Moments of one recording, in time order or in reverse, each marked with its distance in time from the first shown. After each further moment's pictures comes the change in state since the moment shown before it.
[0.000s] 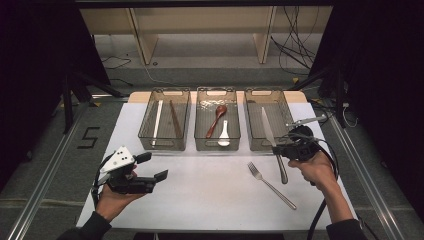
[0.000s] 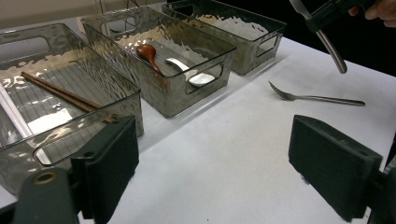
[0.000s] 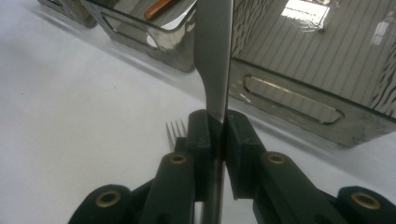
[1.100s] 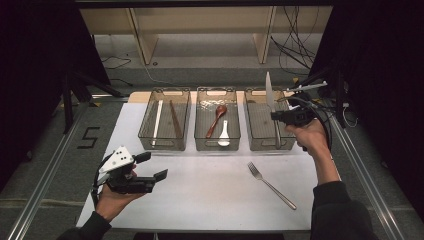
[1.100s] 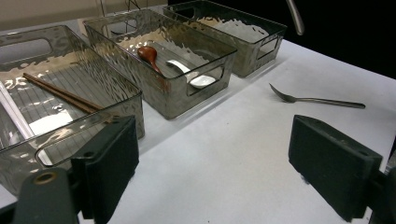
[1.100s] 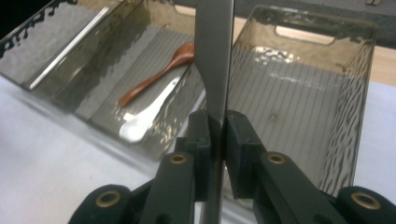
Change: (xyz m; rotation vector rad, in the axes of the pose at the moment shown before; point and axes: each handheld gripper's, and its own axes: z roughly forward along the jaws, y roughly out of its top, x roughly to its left) left arm 0.001 0.000 -0.001 -0.005 0.001 0.000; right arm -0.026 0.079 0.000 -0.135 -0.070 0.056
